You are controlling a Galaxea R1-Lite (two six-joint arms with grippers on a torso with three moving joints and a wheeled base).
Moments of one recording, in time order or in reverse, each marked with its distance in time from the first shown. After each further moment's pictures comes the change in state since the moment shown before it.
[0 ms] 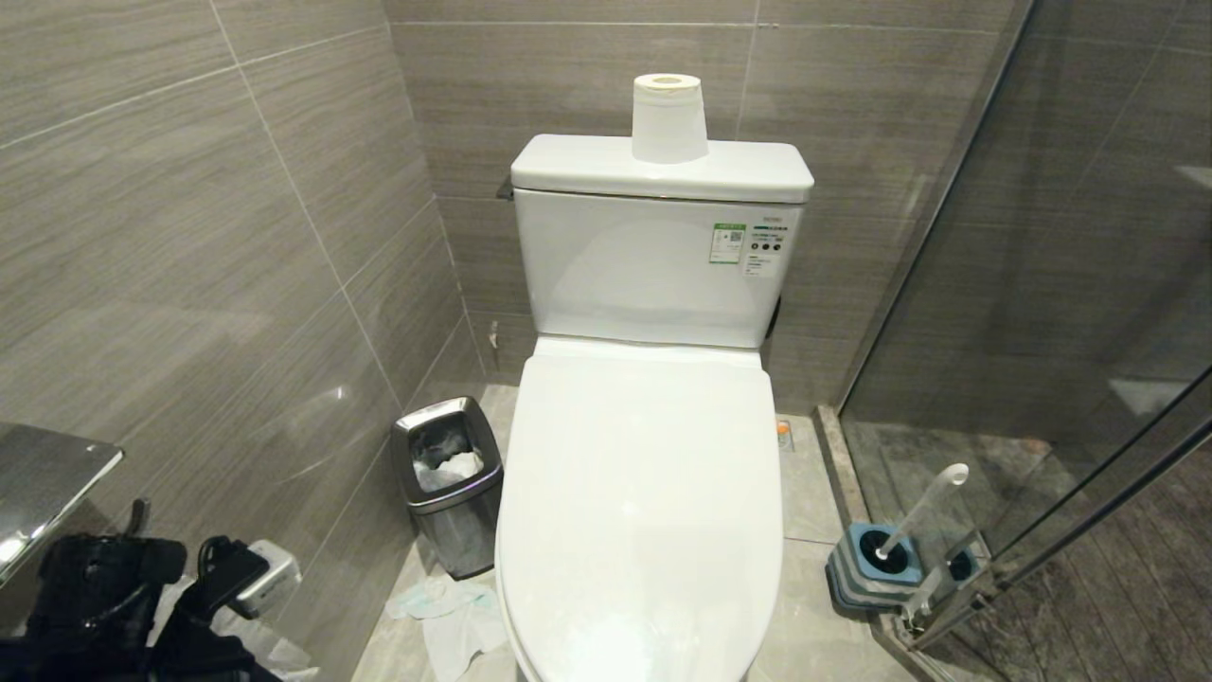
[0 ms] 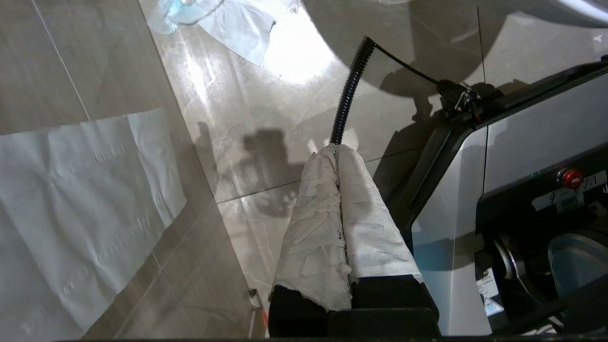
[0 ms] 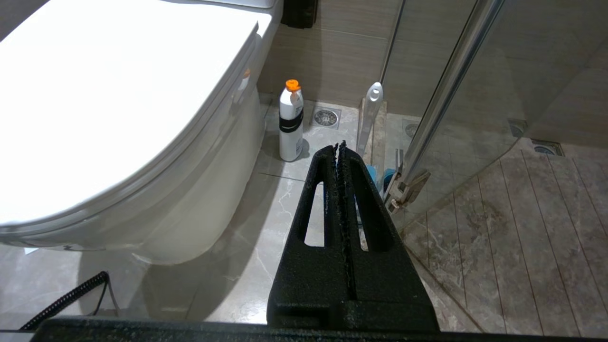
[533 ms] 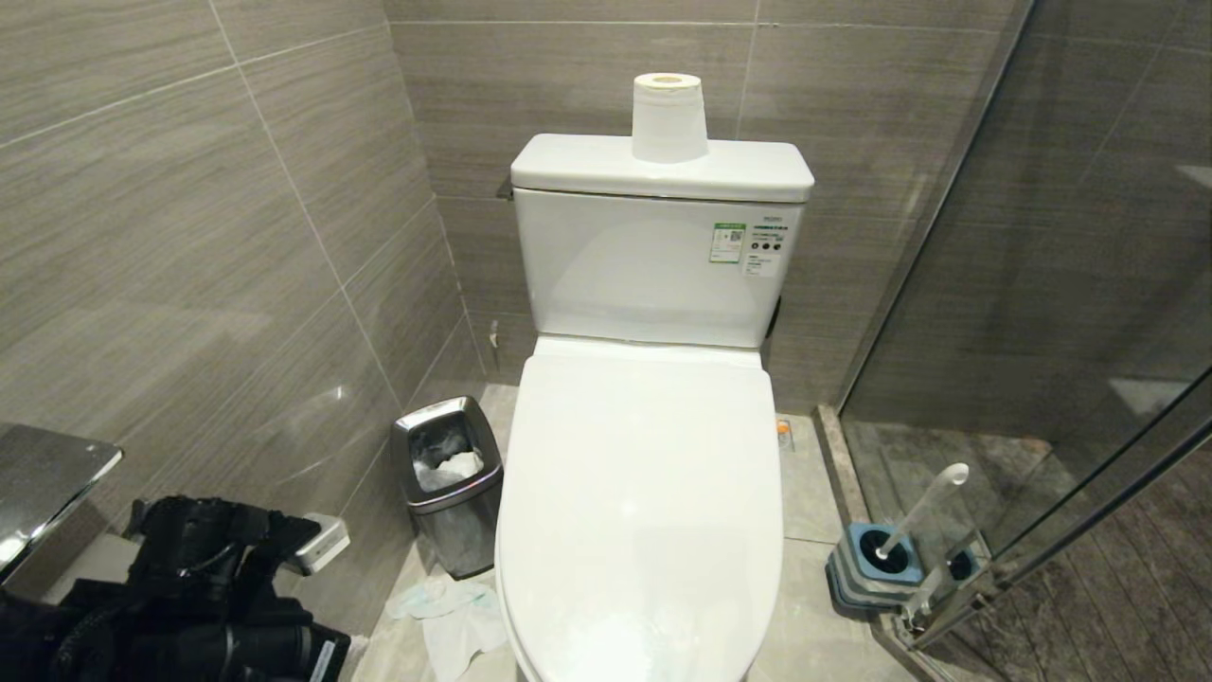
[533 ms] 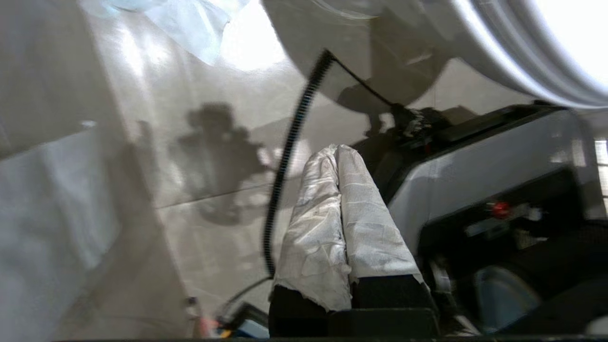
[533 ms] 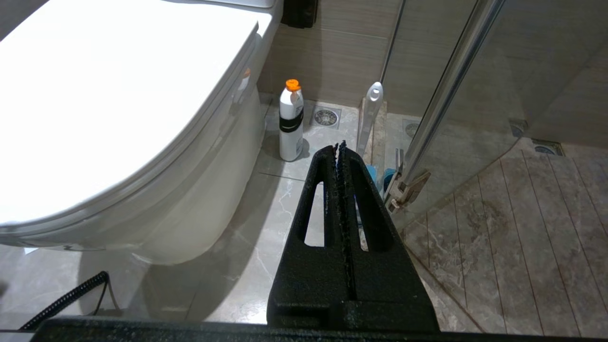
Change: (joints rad) left arm -0.099 0.164 -0.118 -0.010 -0.022 -0.212; right arm 0.000 0.000 0.000 0.000 0.000 0.000
